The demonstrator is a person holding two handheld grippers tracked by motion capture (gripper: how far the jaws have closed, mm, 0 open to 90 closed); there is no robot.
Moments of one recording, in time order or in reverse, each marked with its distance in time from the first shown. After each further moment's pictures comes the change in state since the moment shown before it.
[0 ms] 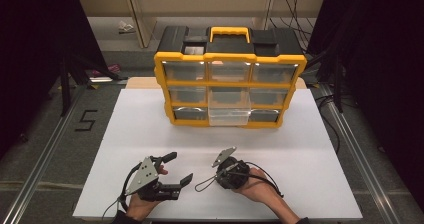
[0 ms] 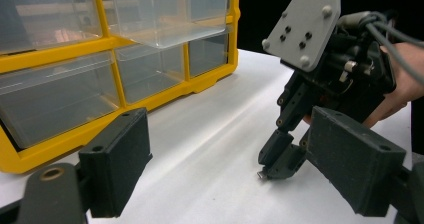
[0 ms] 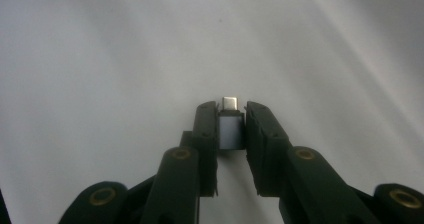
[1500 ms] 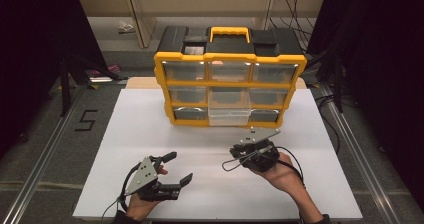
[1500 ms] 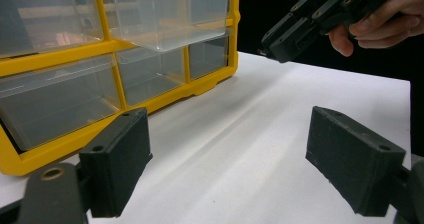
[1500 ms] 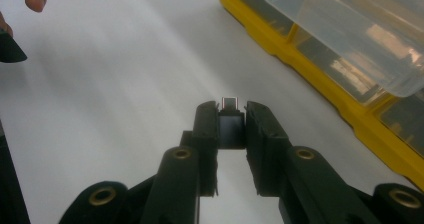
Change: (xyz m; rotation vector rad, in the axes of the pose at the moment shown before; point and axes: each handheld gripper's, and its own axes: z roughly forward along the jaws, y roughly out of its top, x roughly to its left) left arm 0.000 0.001 -0.001 -0.009 -0.001 -0.003; right arm -0.034 -0.005 -0.094 -0.316 -0.103 0.071
